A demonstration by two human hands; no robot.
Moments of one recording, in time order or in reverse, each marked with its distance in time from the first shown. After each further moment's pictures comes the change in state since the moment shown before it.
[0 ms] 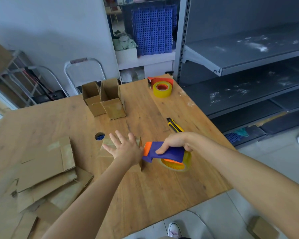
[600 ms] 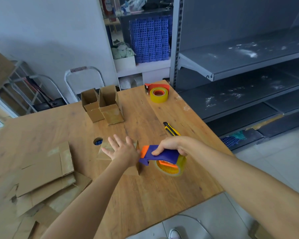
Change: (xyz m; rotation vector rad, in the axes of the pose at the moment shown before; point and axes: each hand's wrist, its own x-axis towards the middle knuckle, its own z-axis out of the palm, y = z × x) left_hand -0.003 0.003 -0.005 -0.004 -0.023 0.001; right_hand 0.000 0.007 0.005 0.127 0.036 0.029
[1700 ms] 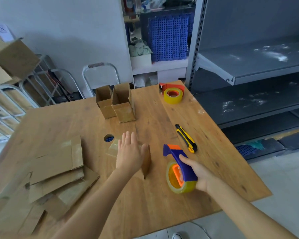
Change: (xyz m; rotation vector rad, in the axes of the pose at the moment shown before) left_hand -0.014 -0.019 0.000 -0.327 0.277 0.175; right_hand 0.026 0.094 0.015 0.906 0.011 -0.120
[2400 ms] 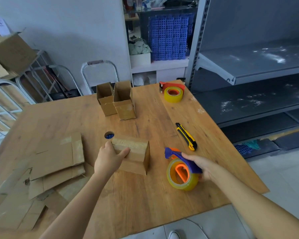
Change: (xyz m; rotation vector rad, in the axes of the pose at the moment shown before) left_hand -0.009 -0.071 -0.015 -0.189 0.038 -0.280; right_hand 0.008 -0.019 -0.004 -0.351 0.144 0.117
